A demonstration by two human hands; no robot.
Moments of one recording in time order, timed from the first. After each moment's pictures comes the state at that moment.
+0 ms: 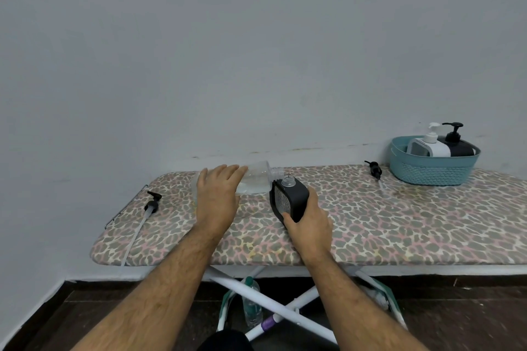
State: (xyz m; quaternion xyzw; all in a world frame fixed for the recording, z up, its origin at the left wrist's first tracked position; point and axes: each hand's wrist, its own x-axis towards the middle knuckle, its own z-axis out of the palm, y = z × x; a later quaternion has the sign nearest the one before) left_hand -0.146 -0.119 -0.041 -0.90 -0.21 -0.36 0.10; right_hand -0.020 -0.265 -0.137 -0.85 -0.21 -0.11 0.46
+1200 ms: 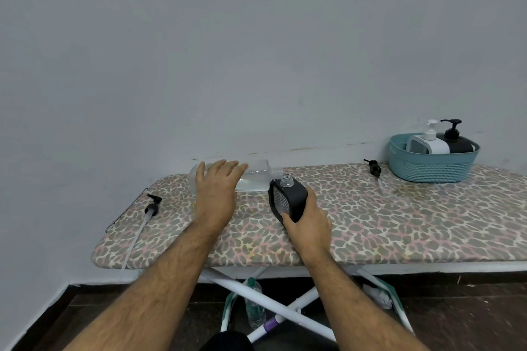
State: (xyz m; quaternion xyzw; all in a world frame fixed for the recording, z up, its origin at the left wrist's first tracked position) left_hand -0.140 -0.115 -0.034 -0.90 -0.22 -0.34 0.13; right_hand -0.023 -0.270 -0.132 -0.85 -0.22 -0.12 0.47
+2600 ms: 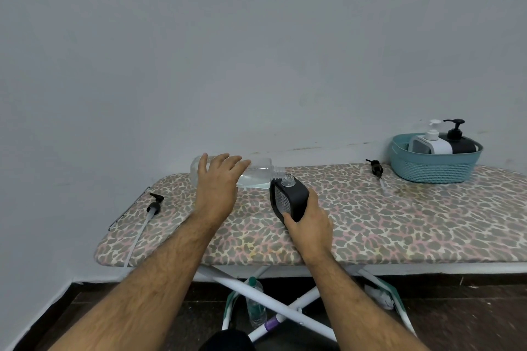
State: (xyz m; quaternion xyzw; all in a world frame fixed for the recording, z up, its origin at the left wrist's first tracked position) left_hand -0.140 -0.115 -0.018 -0.91 -0.19 -0.34 0.15; right_hand -0.024 -0.269 -0.133 -0.84 -0.22 -0.11 0.48
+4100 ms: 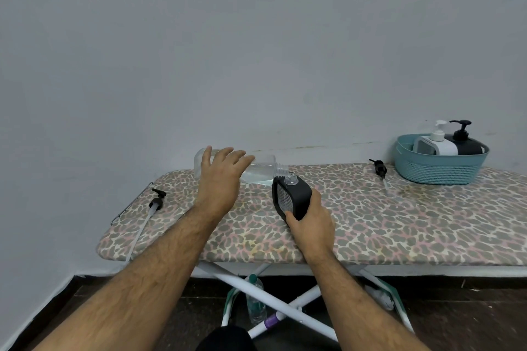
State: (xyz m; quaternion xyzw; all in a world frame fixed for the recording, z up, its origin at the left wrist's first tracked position) left_hand -0.139 -0.114 -0.012 -0.91 -0.18 -0.34 0.16; right_hand -0.027 -0.270 -0.129 -0.84 -0.22 -0.11 0.48
